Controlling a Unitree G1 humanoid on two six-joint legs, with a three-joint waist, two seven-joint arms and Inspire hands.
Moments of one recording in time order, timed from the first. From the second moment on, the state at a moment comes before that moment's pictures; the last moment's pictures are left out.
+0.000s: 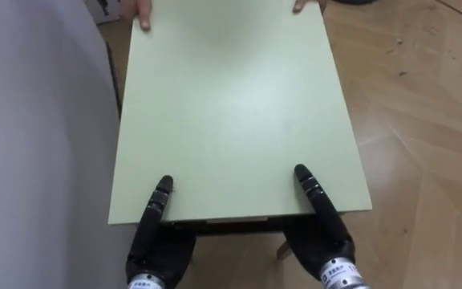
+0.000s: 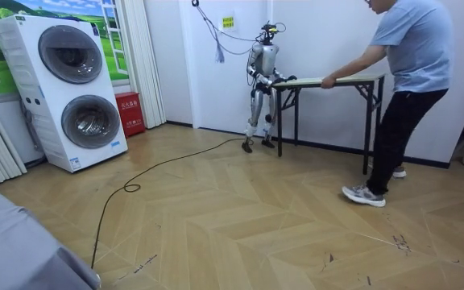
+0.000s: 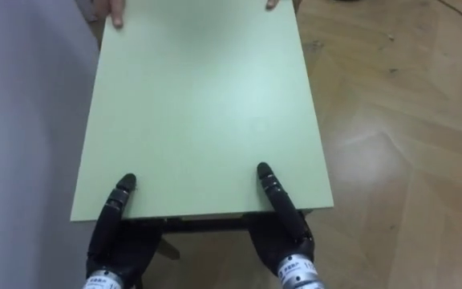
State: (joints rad) left arm 0.39 0.15 -0.32 0.00 -1.48 -0.12 0.02; right arm 0.30 -0.20 0.34 0.05 1.40 -0.08 0.04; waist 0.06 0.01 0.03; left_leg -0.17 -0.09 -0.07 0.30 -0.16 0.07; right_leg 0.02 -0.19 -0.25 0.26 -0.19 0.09
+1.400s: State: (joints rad) left arm 0.36 0.14 -0.28 0.12 -1.43 -0.05 0.04; right arm 0.30 -0.16 0.31 0.17 1.38 -0.05 0.05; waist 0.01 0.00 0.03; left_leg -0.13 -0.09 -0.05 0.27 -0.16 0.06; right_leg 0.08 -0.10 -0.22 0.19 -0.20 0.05
